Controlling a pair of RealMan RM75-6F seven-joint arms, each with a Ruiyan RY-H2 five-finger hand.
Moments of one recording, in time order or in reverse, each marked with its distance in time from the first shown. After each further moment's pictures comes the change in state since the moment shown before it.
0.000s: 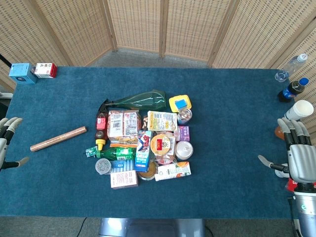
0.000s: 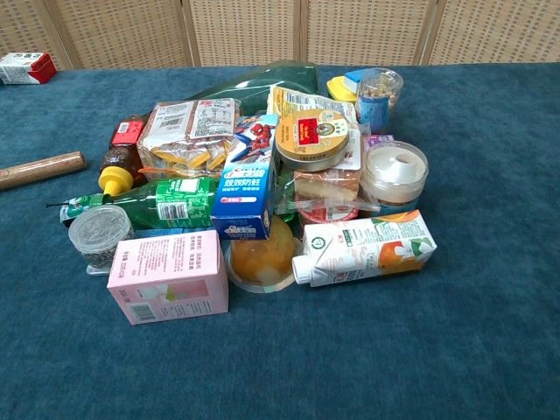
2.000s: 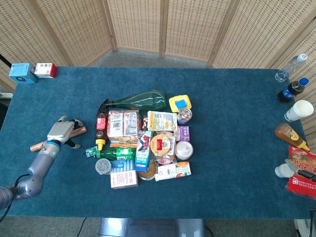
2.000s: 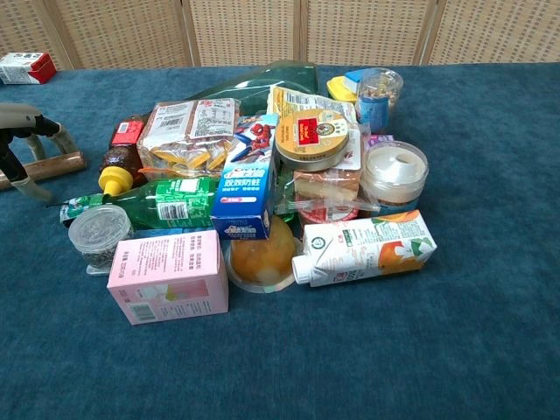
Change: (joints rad) left arm -0.523 -0.453 -0.013 0.422 -0.637 -0.602 0.280; right arm -0.103 0.052 0.014 0.020 0.094 0.067 0.090
